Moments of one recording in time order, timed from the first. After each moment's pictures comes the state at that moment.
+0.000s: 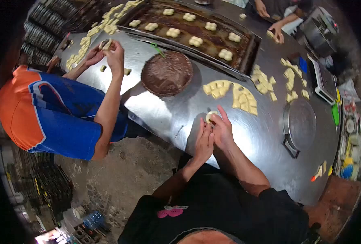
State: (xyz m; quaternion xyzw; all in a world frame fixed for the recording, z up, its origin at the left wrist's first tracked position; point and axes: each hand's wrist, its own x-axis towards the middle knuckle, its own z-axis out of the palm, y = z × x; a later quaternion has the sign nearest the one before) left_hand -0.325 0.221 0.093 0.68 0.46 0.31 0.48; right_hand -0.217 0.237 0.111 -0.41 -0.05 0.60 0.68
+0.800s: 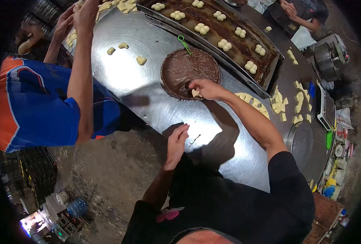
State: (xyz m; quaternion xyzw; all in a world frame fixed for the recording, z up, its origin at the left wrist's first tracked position) left_hand -0.462 0.312 0.061 0.43 0.49 0.39 0.65; right_hand -0.243 0.489 0.095 -0.53 -0.71 0.45 0.11
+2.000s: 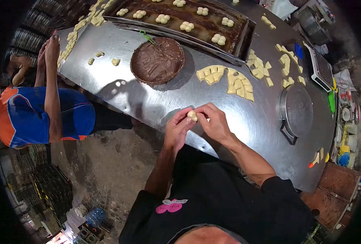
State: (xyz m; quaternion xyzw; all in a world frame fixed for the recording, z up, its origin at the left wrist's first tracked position) left_hand -0.381 0.264 0.124 0.26 0.34 0.39 0.82; right_hand -0.230 0.229 0.161 -0.65 -0.58 0.28 0.41
